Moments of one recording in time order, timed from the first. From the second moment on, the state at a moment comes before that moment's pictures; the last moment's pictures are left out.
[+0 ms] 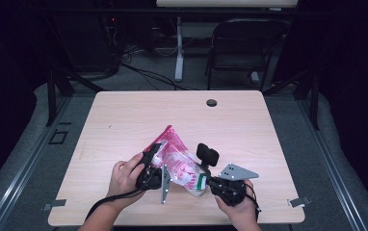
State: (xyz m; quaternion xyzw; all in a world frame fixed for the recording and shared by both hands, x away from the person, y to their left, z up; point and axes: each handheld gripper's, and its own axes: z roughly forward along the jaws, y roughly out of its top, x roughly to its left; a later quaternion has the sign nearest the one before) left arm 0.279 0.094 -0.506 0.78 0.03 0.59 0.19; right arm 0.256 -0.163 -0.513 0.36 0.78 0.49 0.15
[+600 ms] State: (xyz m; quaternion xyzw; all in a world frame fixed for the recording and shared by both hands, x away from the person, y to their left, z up) left arm 0.283 0.098 -0.511 0.80 0.04 0.57 0.19; right arm 0.257 -0.163 -0.512 0.36 0.77 0.50 0.15
